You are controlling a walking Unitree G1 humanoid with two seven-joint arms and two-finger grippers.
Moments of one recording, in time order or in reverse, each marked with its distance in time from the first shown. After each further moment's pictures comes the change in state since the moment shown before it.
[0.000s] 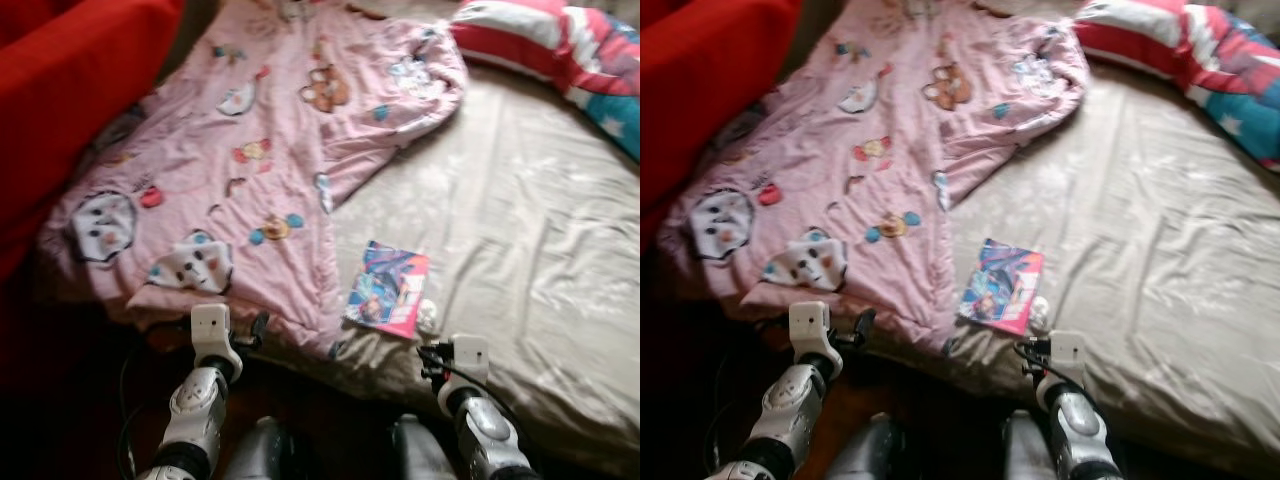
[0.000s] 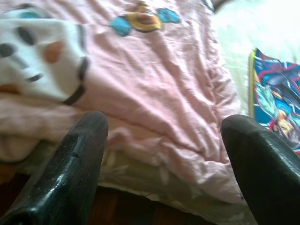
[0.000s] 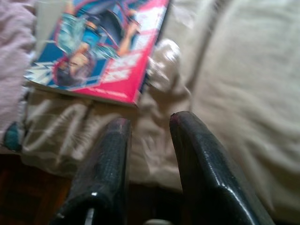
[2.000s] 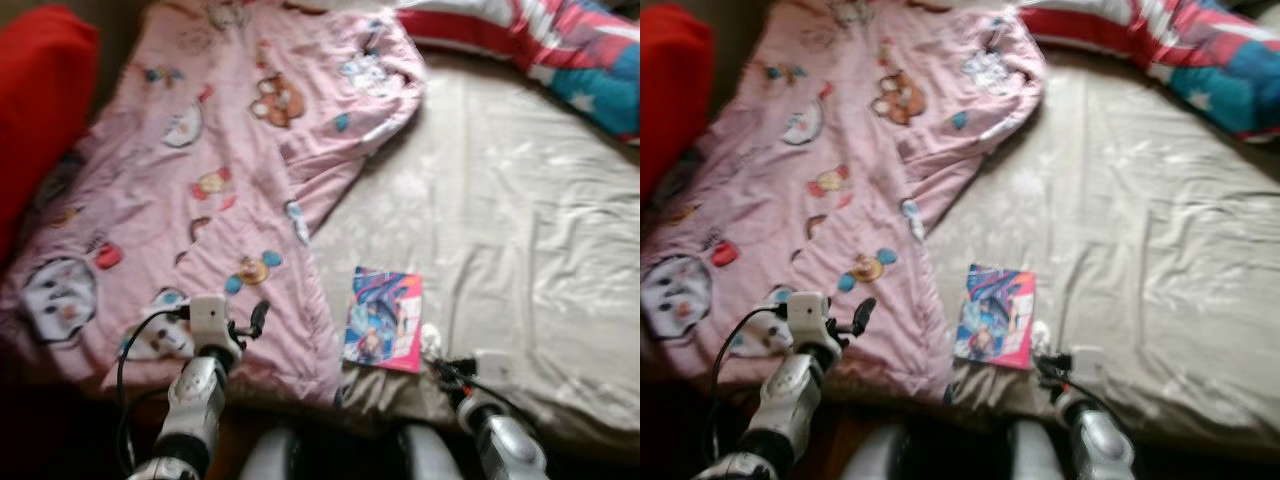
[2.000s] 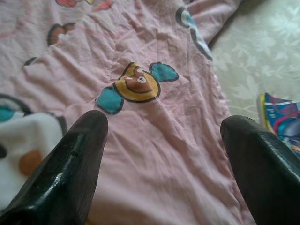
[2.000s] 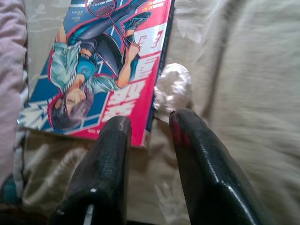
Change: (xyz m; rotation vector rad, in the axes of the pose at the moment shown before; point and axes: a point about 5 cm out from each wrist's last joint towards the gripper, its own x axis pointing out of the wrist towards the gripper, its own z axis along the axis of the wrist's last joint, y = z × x) left arm 0.007 -0.008 0.012 0.004 -0.052 -0.042; right arm -0.018 -0.026 -0.014 0.023 -0.026 0.019
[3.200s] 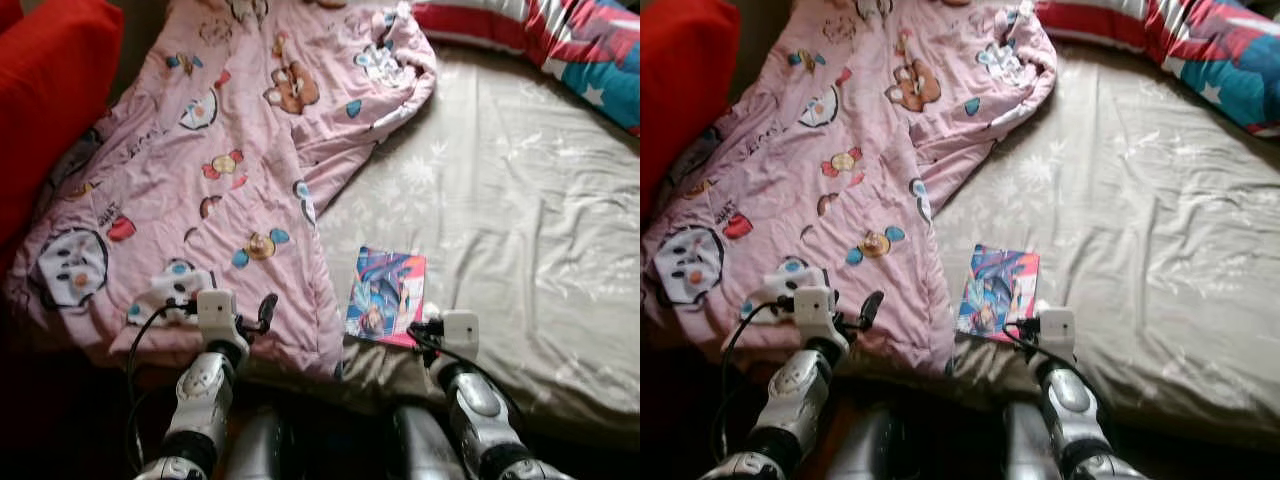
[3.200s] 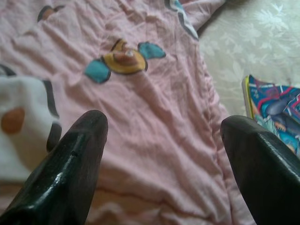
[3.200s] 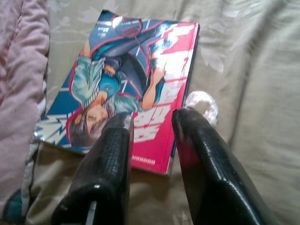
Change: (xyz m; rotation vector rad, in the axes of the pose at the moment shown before) left arm 0.002 -0.005 0.006 -0.006 -0.034 -0.012; right arm 0.031 0.037 0.044 -0.094 -0.084 0.022
